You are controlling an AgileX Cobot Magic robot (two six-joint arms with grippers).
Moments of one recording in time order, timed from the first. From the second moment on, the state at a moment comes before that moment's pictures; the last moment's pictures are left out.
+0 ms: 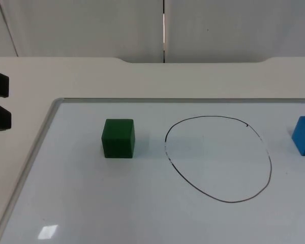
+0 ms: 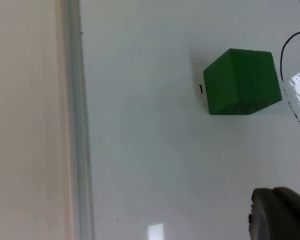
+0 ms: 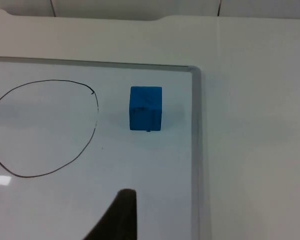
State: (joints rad) right arm 0.03 0.00 -0.52 -0.02 1.08 -0.01; left arm 0.01 1.19 -0.52 -0.92 0.49 0.72
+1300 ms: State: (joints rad) right arm 0.03 0.00 -0.52 -0.02 1.08 -0.01; left arm -0.15 1.38 -0.53 -0.95 0.24 0.73
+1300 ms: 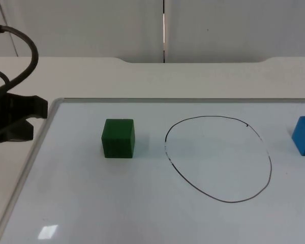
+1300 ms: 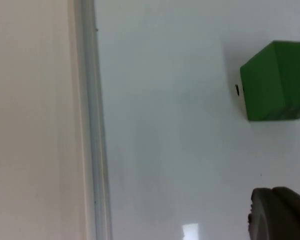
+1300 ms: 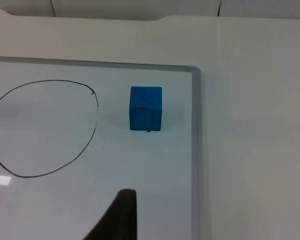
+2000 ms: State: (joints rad) right arm 0.03 0.00 -0.52 -0.02 1.08 -0.01; left arm -0.15 1.77 -0.84 -0.93 0.19 0.75
